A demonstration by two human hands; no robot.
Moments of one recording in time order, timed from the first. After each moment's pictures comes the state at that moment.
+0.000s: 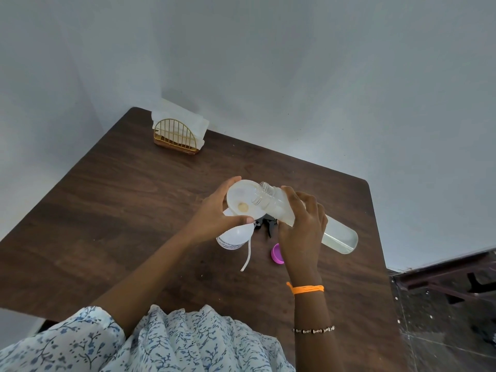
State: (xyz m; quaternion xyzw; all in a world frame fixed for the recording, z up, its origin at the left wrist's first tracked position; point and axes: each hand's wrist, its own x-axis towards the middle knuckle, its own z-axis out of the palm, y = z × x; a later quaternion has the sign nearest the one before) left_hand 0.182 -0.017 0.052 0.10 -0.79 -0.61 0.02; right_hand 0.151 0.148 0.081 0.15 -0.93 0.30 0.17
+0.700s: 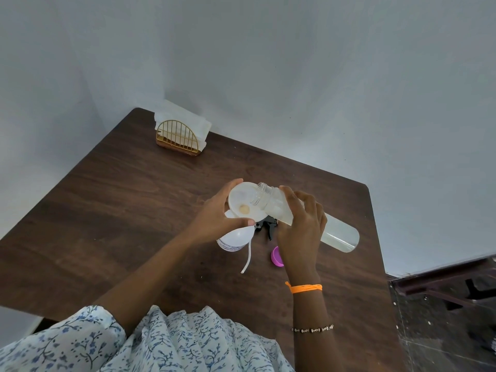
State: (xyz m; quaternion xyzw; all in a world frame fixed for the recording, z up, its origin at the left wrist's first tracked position) left_hand 0.183 -0.016 0.055 0.10 -0.80 -0.59 0.03; right_hand 0.149 0.140 0.083 0.14 -0.93 0.30 0.16
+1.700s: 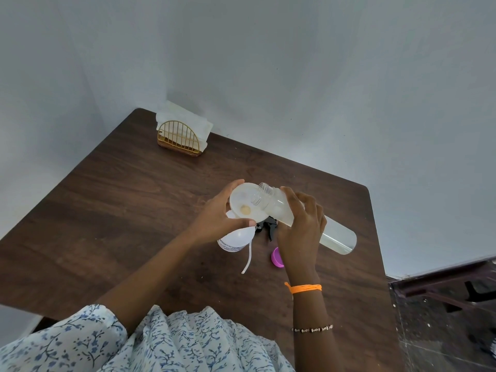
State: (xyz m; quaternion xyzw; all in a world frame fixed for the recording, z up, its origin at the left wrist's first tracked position) left_hand 0.184 -0.015 0.057 0.10 -0.80 -0.60 0.03; right_hand 0.148 0.141 0.080 0.14 -0.93 0.30 0.17
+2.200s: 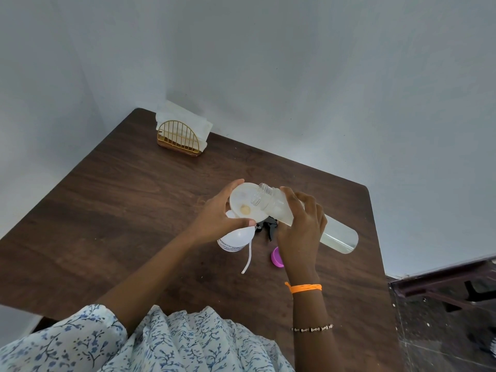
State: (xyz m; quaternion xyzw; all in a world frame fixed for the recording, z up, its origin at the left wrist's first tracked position) left_hand 0.184 -0.016 0.057 0.10 -0.80 -0.60 0.03; right_hand 0.148 0.142 0.079 0.15 -0.93 0.29 0.17
